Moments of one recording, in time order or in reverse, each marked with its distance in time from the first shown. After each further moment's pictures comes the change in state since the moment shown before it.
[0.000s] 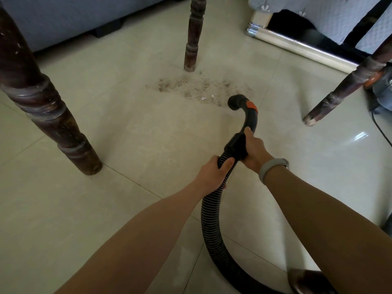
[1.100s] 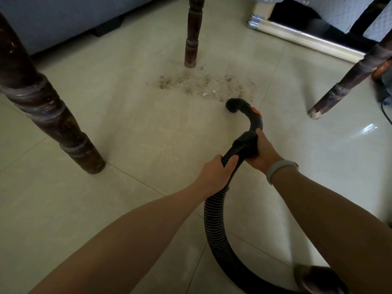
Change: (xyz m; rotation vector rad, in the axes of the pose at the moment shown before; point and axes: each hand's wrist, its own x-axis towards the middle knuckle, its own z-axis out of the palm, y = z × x) left_hand -0.014 0.012 0.002 0.130 0.010 -0.025; right_hand 0.030 0.019 -0.029 0.276 -0.119 0.152
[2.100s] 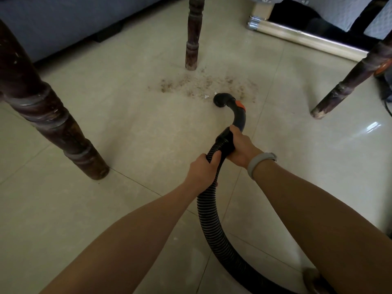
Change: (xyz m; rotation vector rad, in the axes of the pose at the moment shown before) left_hand 0.011 -0.018 -0.029 -0.035 0.144 -0.134; right_hand -0.008 0.020 0.066 -0.161 0.016 0.009
